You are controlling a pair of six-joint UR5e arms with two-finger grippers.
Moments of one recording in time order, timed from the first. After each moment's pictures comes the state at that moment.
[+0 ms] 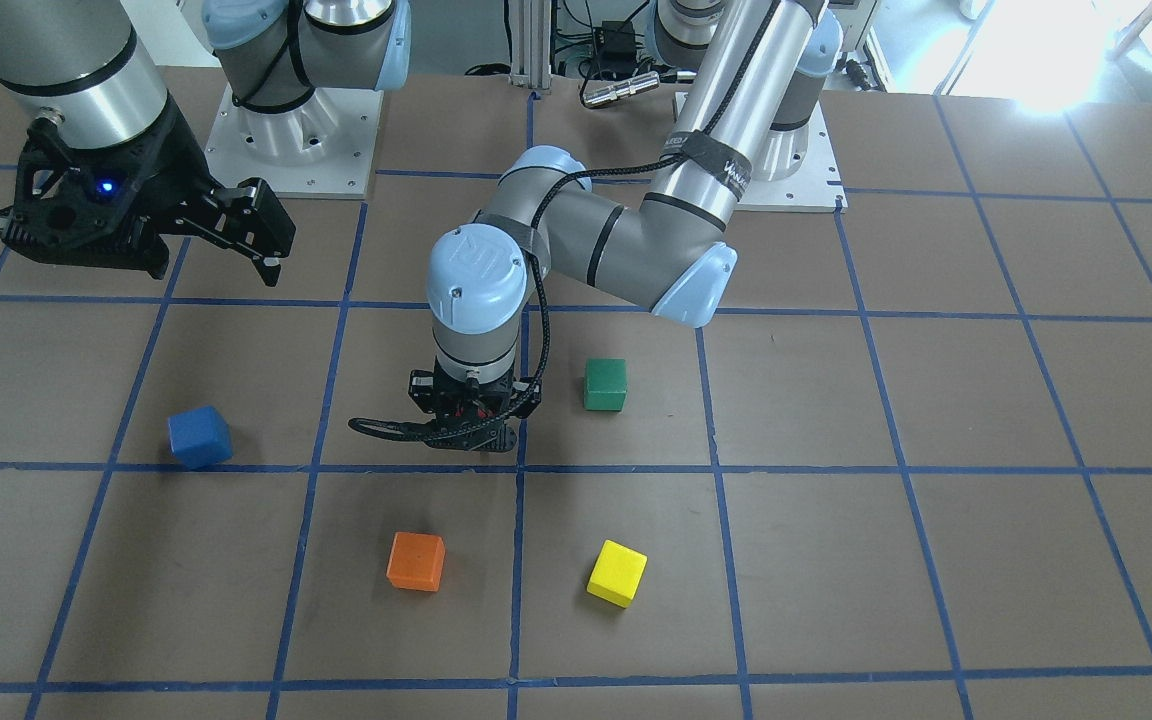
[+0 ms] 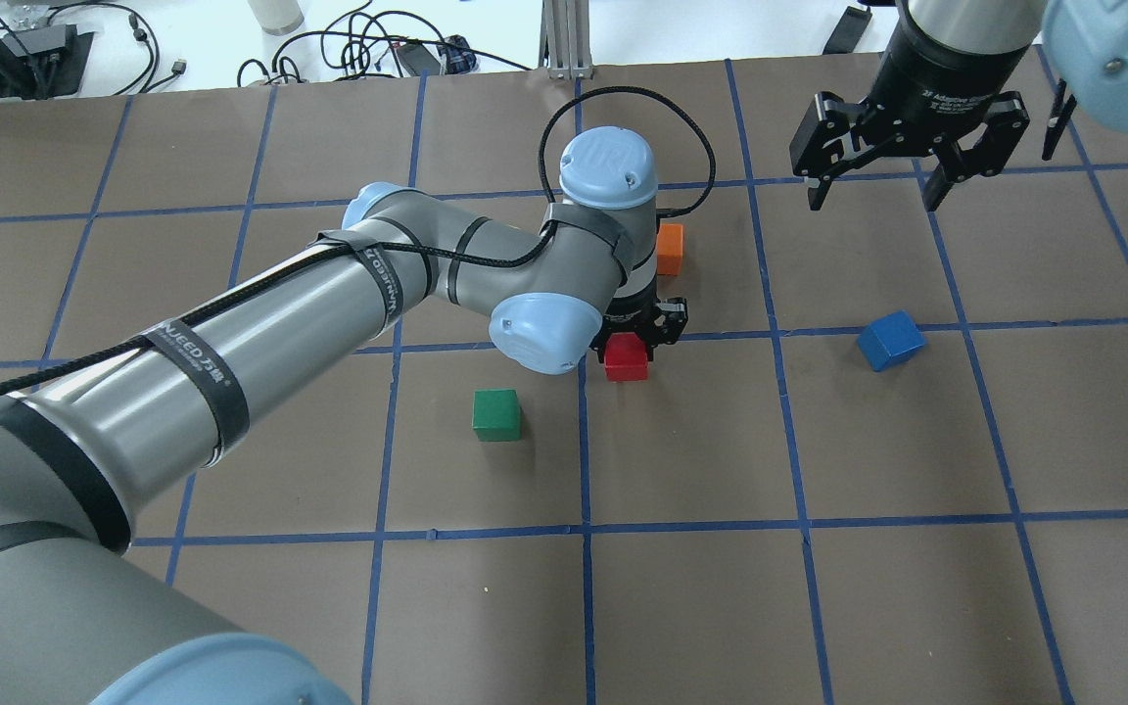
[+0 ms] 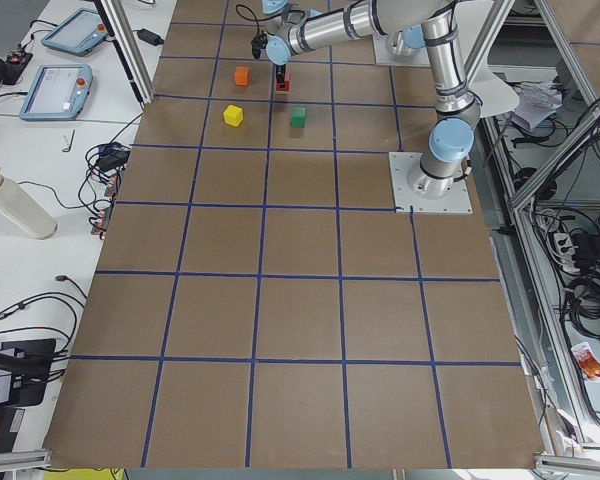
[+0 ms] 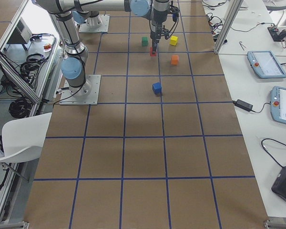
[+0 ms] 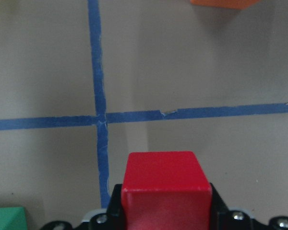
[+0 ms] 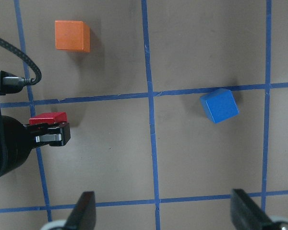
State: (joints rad) left arm -2.04 -2.13 -1.58 -1.03 1.48 -0.44; right arm 1.55 -1.52 1.51 -1.54 -1.56 0.04
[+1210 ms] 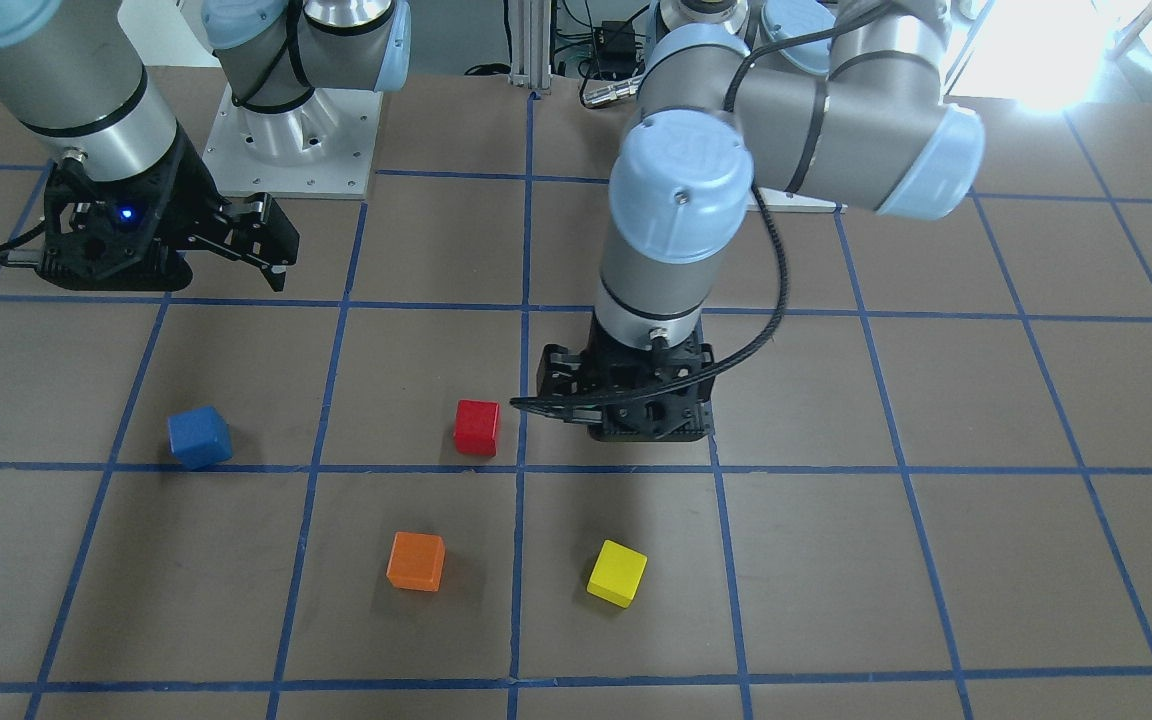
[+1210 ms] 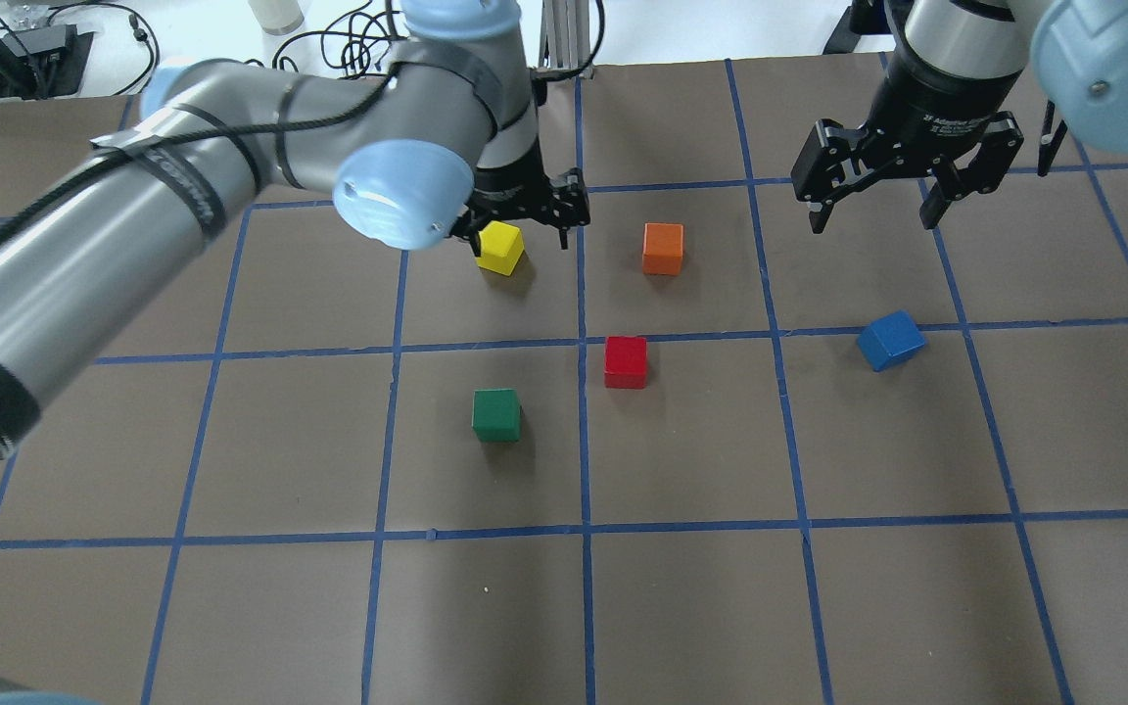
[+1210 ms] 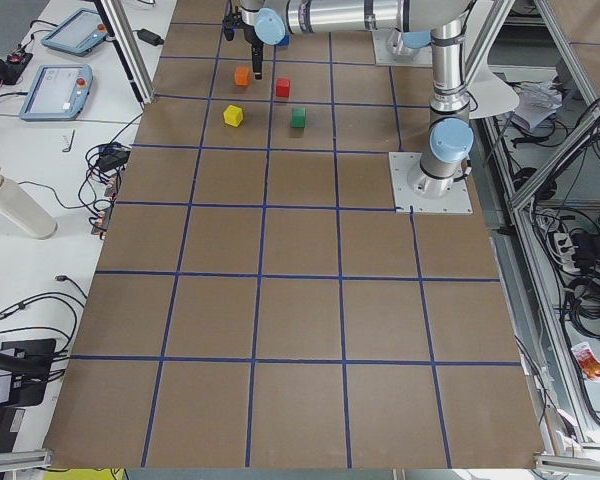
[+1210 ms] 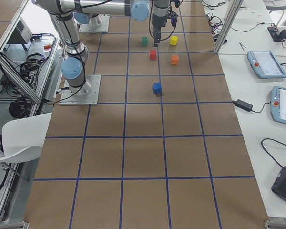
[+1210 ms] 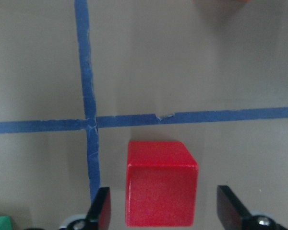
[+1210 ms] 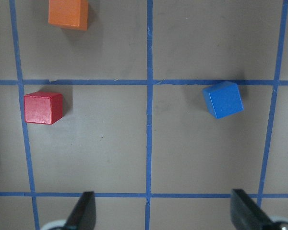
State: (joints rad) left arm -1.79 -1.91 -1.44 -1.35 1.55 -0.25; right arm 1.54 -1.51 1.58 -1.57 -1.56 -0.05
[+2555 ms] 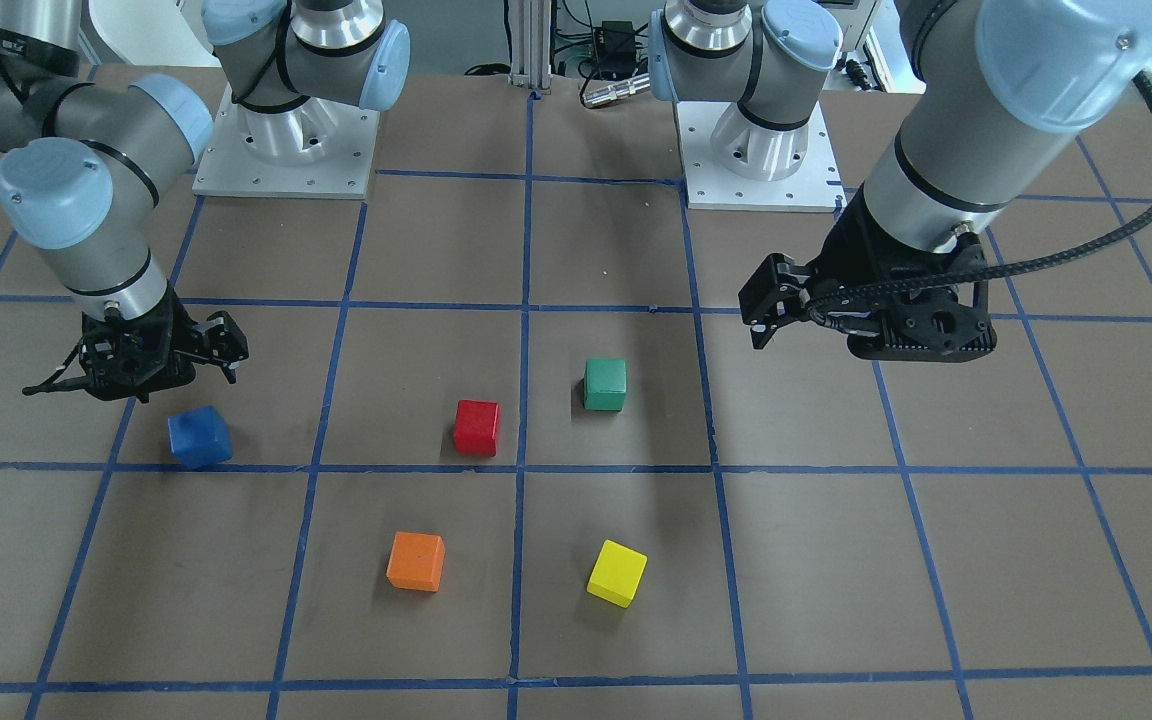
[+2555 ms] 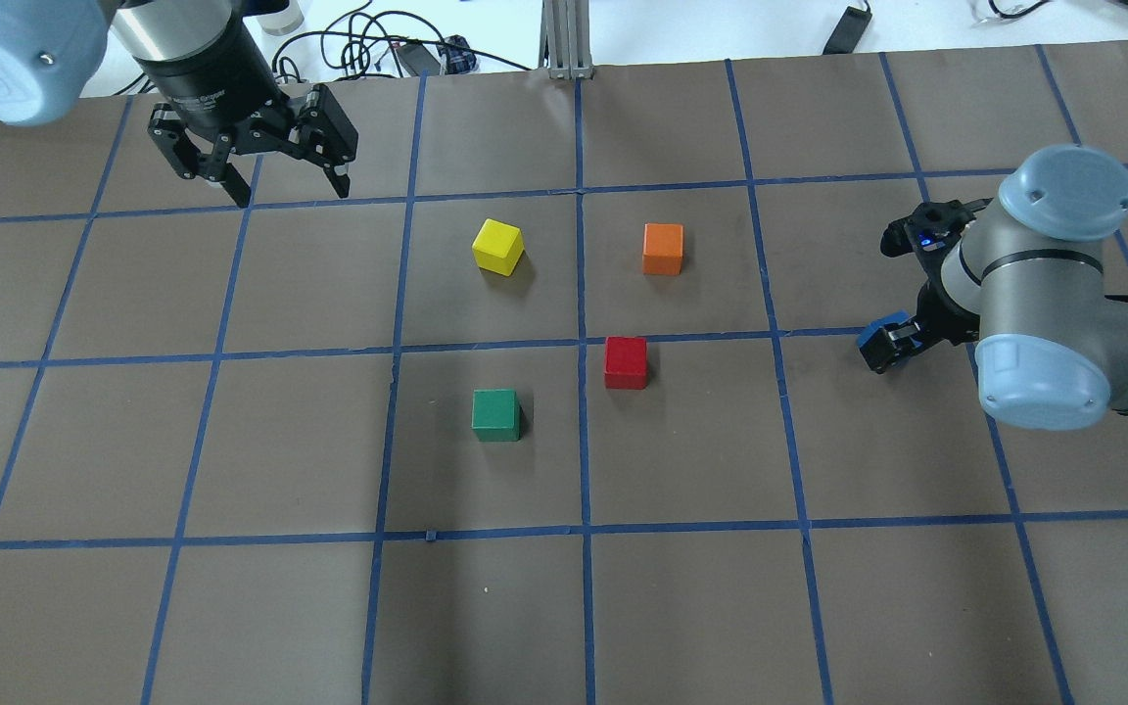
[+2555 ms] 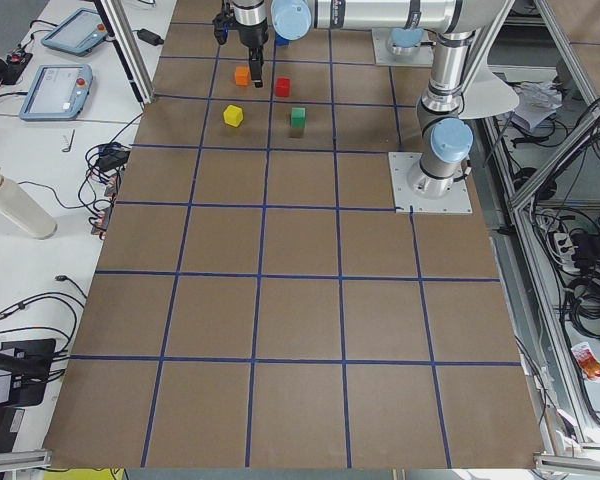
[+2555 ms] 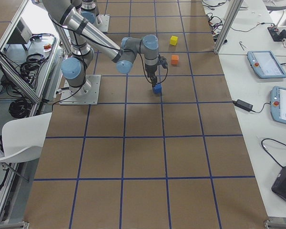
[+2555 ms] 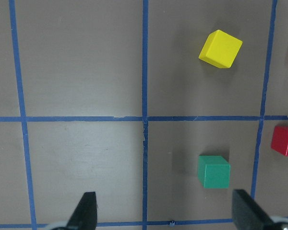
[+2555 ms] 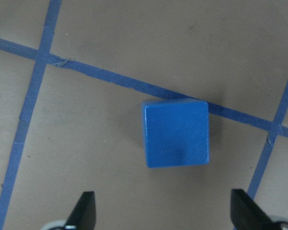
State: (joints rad) left arm -1.55 -1.75 -1.41 -1.60 1.53 0.01; right arm 1.30 -1.43 2.13 -2.34 -1.60 -0.61
